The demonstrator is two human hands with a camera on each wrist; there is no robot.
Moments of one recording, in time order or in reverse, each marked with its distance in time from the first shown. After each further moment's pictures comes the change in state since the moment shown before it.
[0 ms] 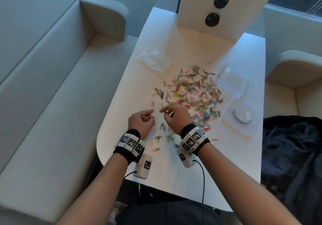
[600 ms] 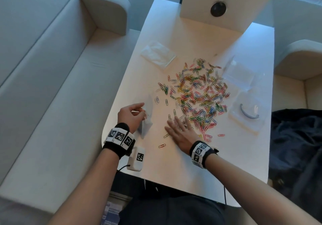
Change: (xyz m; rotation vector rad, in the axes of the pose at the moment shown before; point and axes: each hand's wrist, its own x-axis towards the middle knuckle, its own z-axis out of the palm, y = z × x) left_hand 0.017 -0.012 -0.042 -0.080 0.031 -0.094; right_hand -0.066 0.091 0.048 -0.805 -0.459 -0.347
